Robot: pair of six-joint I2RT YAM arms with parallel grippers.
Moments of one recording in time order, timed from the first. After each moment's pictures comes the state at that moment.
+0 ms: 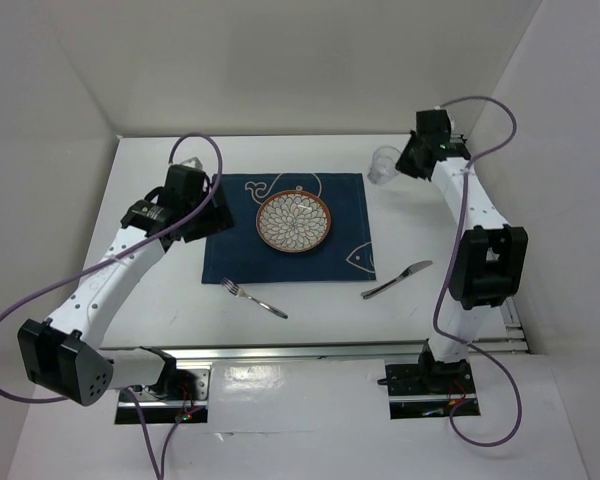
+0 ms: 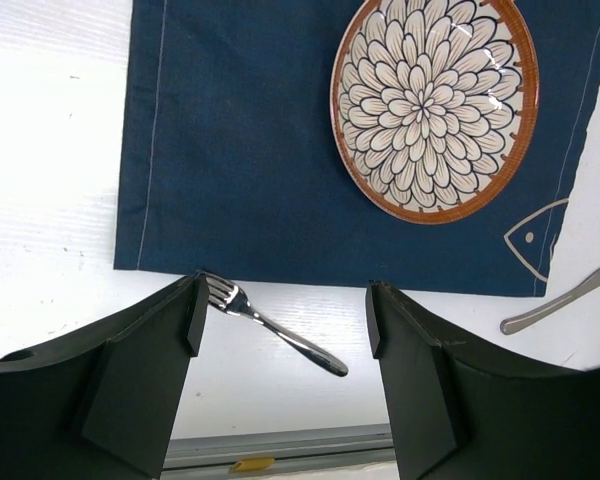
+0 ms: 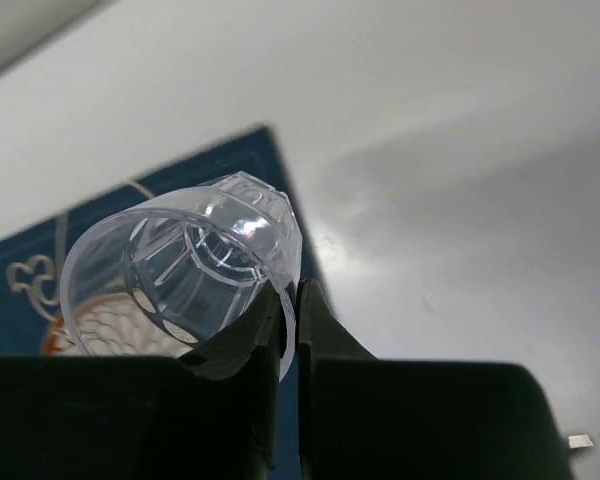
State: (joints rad) left arm -0.34 1.27 1.23 -0.79 -0.10 -0.63; right arm 0.04 1.78 1.59 -0.58 0.09 0.51
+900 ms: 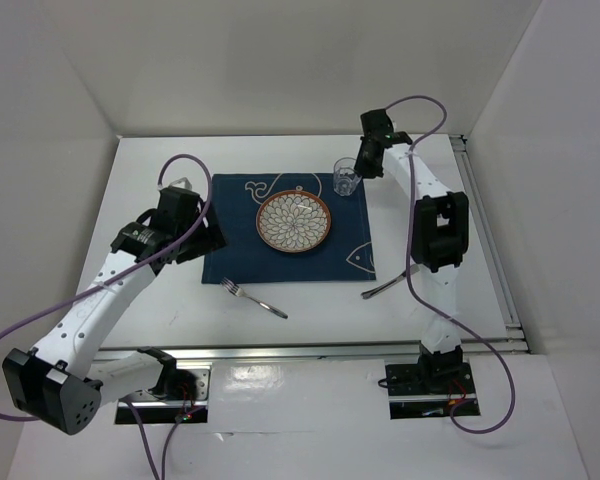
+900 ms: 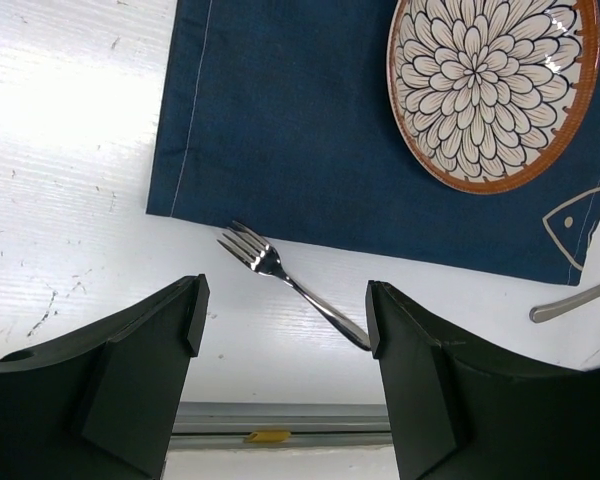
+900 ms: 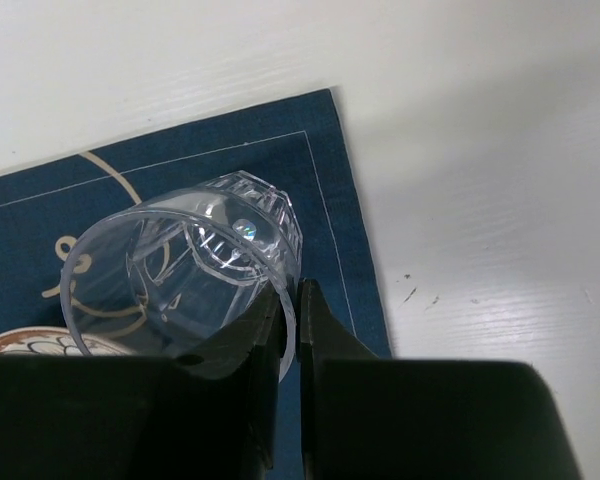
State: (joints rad) left arm -0.36 1.12 1.09 -0.83 -0.15 -0.69; right arm 0.22 2.24 2.03 -0.70 0.15 0.48
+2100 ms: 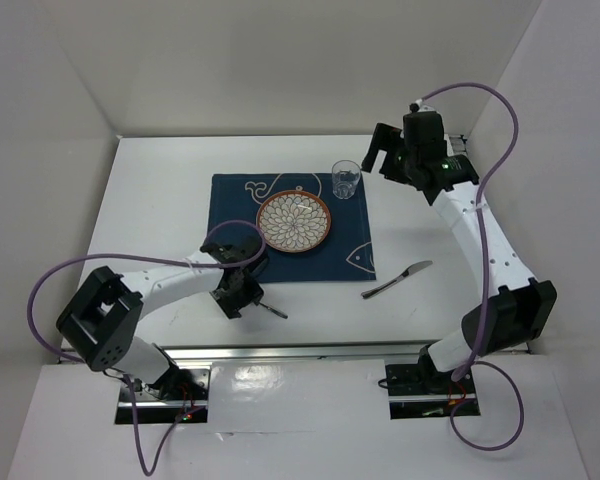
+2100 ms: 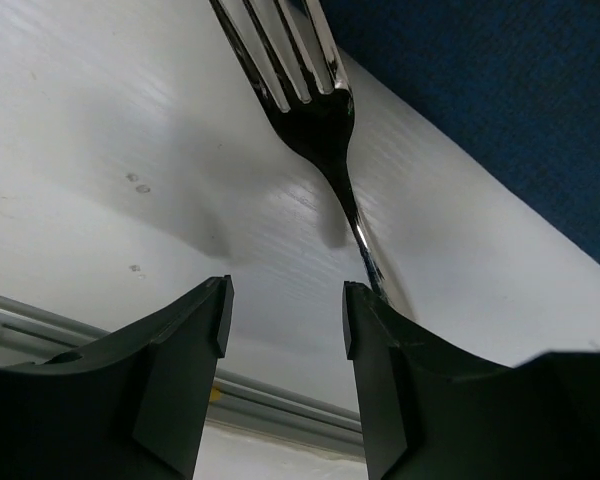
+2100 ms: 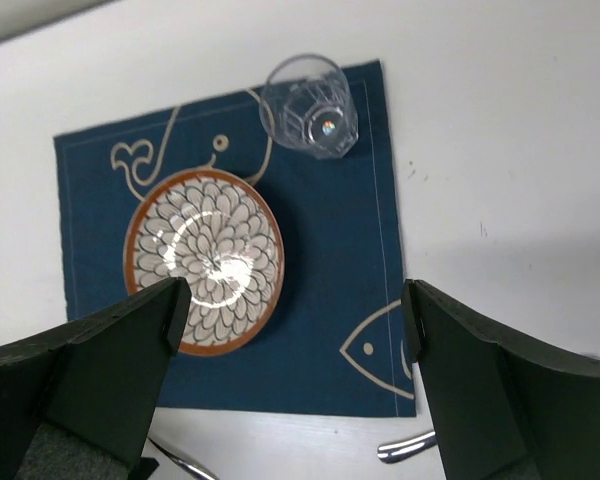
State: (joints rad) left arm -0.69 1.49 0.87 -0.83 -0.17 -1.39; right arm 0.26 1.49 1.60 -0.69 0.11 0.46
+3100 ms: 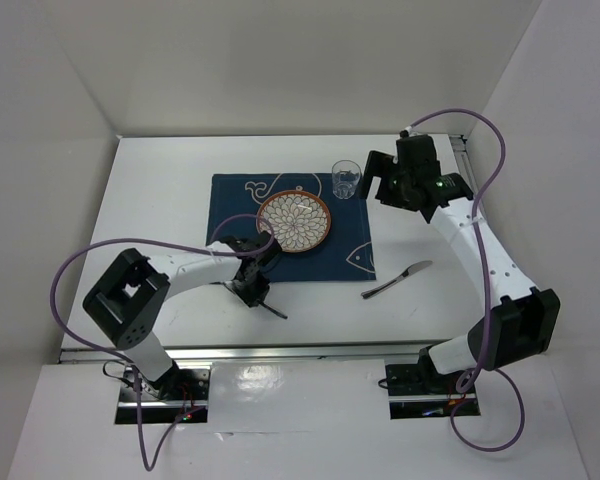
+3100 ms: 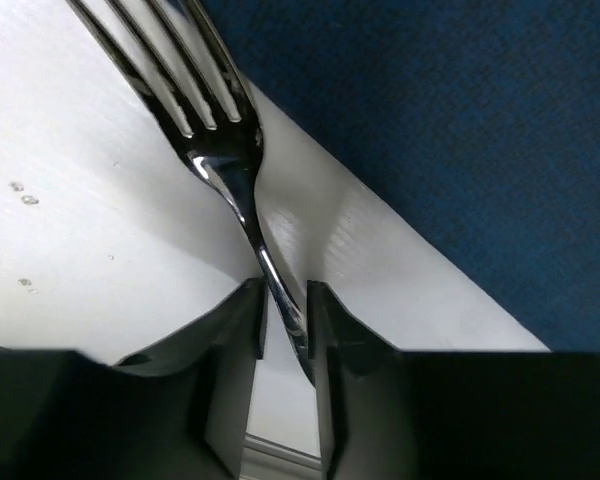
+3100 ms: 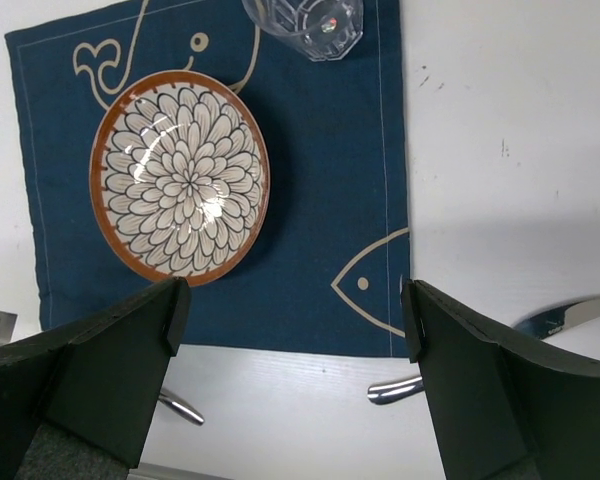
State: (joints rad) left arm -0.71 1.65 0.97 -0.78 -0.18 -1.54; right arm 0.28 1.41 1.39 -0.70 0.04 0.46
